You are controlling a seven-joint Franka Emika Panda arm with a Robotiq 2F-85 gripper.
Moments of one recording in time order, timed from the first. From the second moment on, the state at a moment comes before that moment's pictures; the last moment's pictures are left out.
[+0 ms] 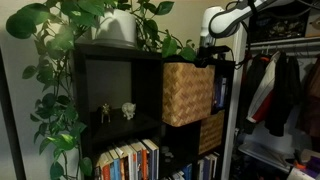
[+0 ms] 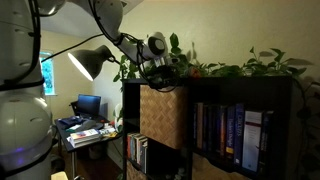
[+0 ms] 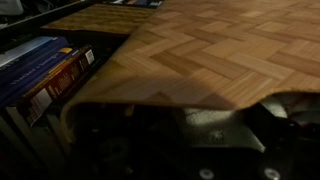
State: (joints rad) arm -0.01 -0.12 0.09 -2.08 -0.25 2.21 0.20
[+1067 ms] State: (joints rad) arm -0.01 -0.08 0.08 -2.08 -0.27 2.28 0.19
